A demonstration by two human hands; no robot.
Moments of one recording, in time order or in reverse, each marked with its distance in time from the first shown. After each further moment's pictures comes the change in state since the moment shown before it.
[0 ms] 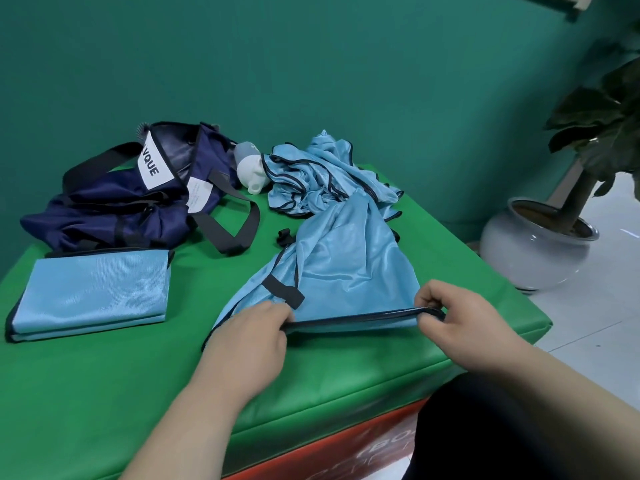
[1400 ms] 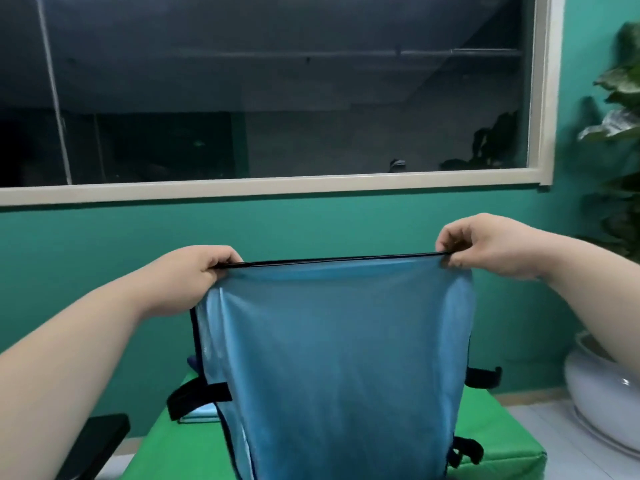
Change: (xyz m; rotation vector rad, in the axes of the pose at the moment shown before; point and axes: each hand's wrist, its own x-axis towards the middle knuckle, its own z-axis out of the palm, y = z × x) left_hand -0.153 0.182 -0.378 0.120 0.287 -0.010; right_hand -0.052 -0.102 -0.364 0.056 0.055 -0.414
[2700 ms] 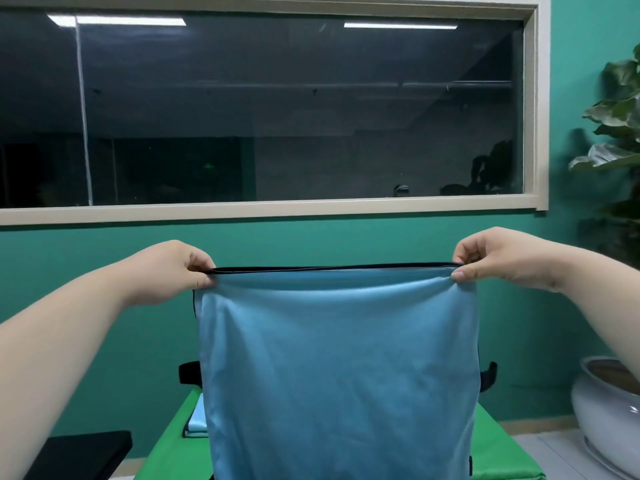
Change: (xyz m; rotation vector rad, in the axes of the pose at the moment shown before) left_hand -0.023 -0.007 -0.050 0.035 0.044 -0.148; right_hand -0.029 -0.003 -0.031 0.240 -0.058 0.005
